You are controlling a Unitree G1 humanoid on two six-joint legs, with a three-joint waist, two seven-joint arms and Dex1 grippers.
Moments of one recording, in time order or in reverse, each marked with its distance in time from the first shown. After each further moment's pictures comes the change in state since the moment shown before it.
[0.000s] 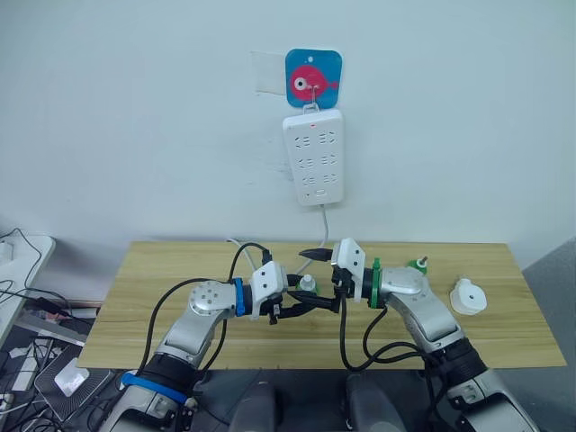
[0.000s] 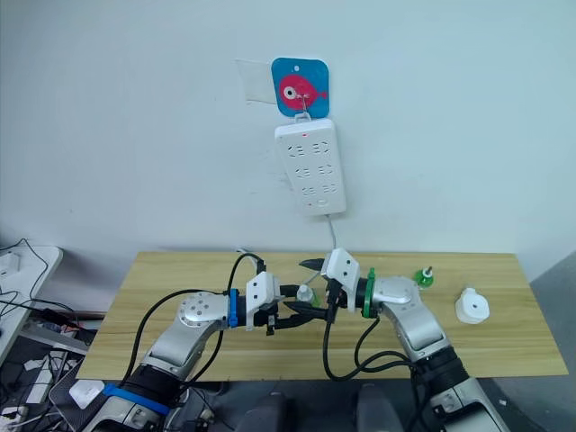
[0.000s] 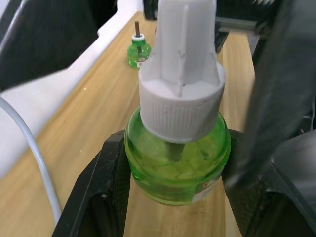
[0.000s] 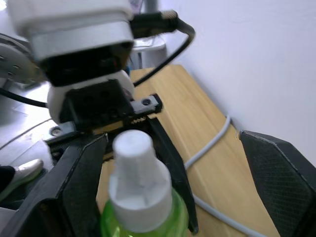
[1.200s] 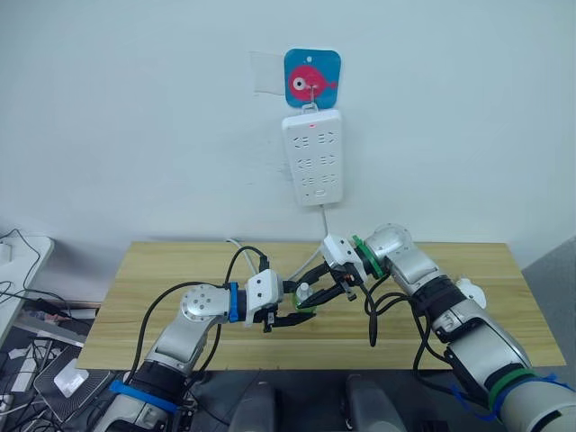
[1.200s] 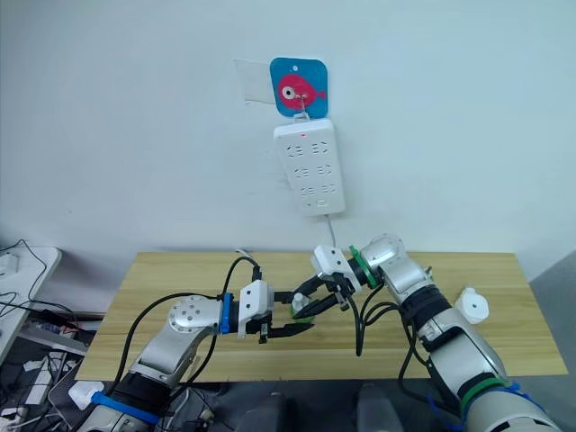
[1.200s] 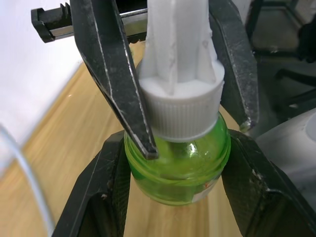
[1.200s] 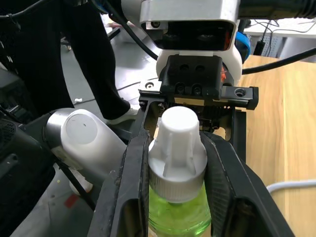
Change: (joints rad) left arm 0.052 0.045 -0.001 -0.084 -0.001 -0.008 -0.057; right arm -0.407 -0.022 0.161 0.519 0.090 -0.232 0.626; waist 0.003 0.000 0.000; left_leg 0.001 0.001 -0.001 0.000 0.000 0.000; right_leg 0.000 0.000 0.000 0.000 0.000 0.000
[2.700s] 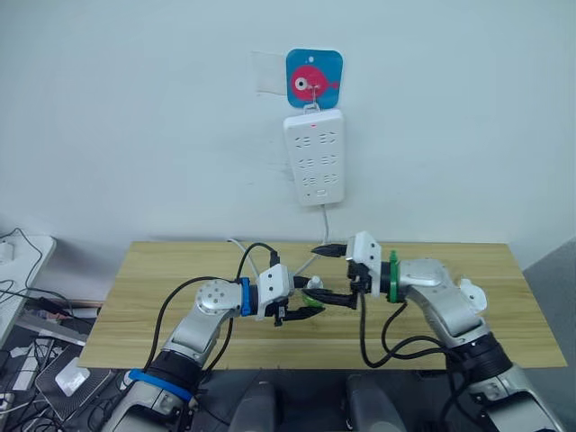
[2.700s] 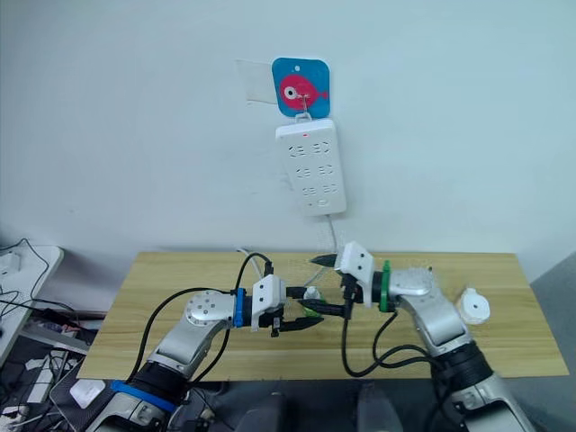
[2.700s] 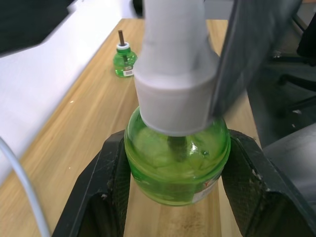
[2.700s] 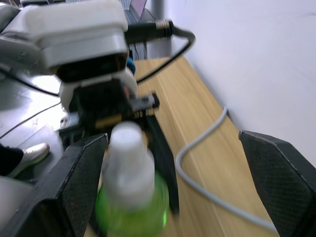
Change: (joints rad) left arm -0.079 -0.063 -0.018 0.119 0.014 -0.036 0.026; right arm 0.423 -0.167 -0.213 -0.661 0.015 0.342 -0.535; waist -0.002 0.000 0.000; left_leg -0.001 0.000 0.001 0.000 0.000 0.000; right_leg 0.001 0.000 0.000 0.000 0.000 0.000
